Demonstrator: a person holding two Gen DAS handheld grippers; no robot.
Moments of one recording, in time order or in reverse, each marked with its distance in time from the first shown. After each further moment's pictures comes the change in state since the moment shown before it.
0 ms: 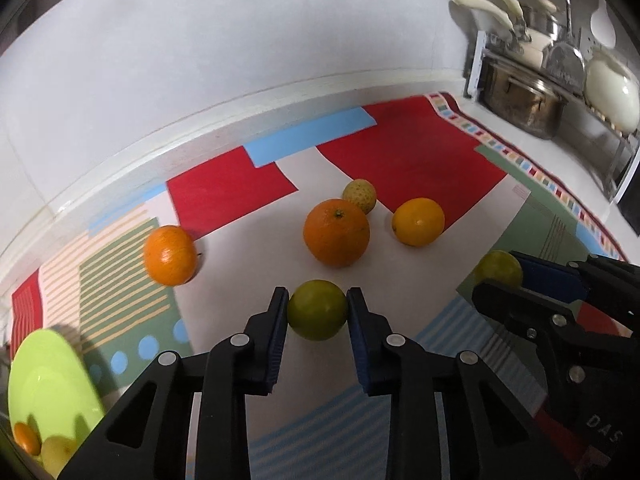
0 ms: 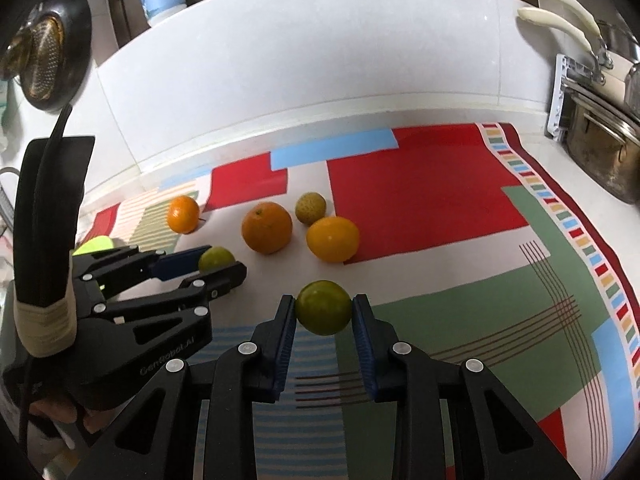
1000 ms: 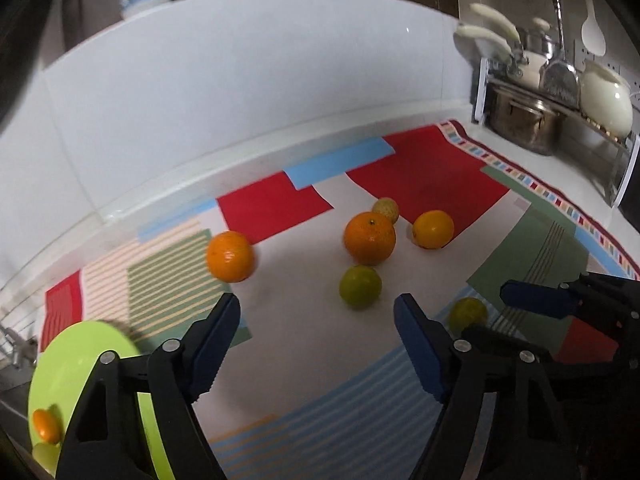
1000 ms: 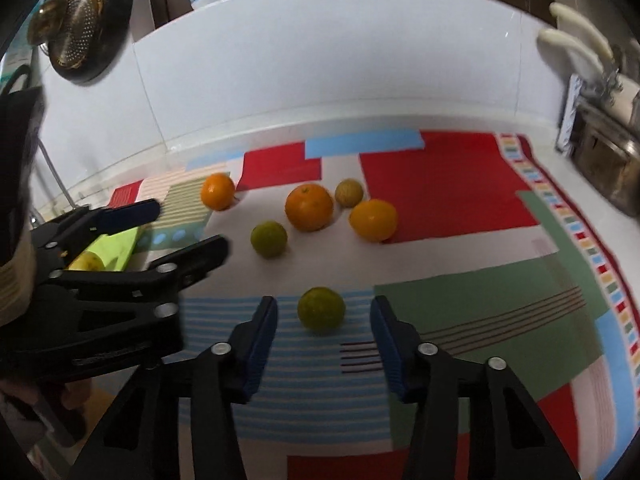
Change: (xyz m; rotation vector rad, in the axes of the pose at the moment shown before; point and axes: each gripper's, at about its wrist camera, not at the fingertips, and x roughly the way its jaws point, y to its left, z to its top) left arm -0.030 0.015 -0.015 0.021 -0.107 0.066; right arm -0.011 0.028 -0.020 -0.070 0.011 0.009
